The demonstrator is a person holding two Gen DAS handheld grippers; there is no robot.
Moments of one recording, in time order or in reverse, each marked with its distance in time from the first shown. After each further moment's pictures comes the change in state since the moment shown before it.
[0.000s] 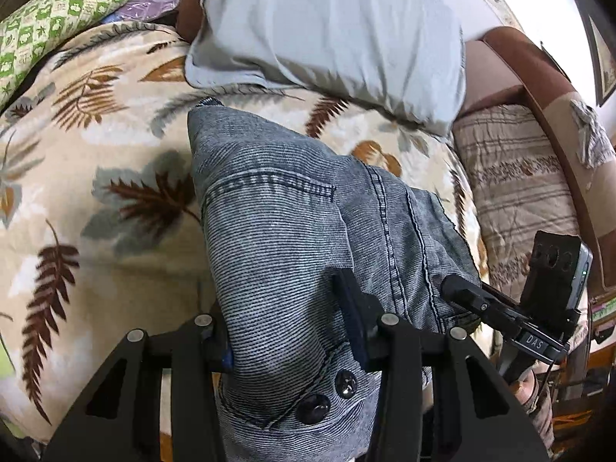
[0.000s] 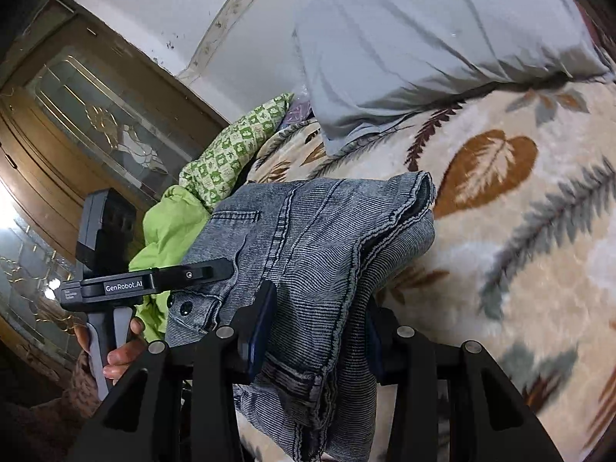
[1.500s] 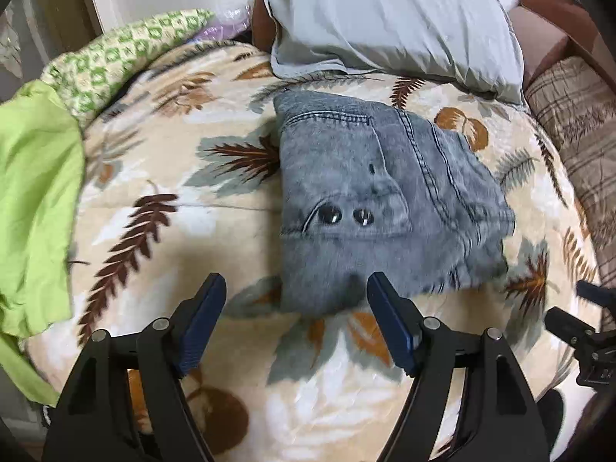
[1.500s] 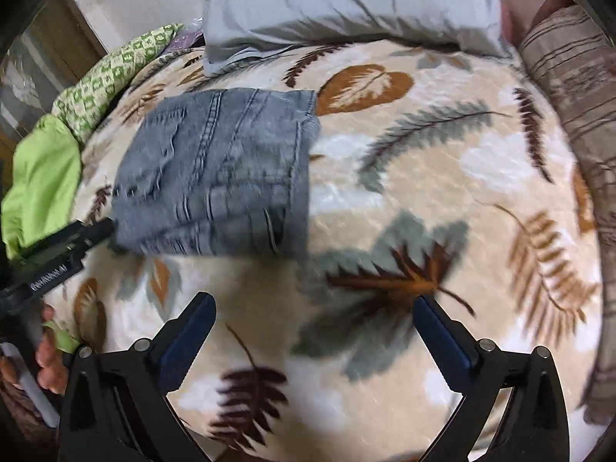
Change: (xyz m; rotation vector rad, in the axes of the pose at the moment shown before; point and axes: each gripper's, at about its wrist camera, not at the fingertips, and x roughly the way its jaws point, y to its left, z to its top) left arm -0.006 0.006 -0.107 0.094 -0.142 0.439; right arm -0.023 0.041 -0.101 -0.050 0.156 -0.664
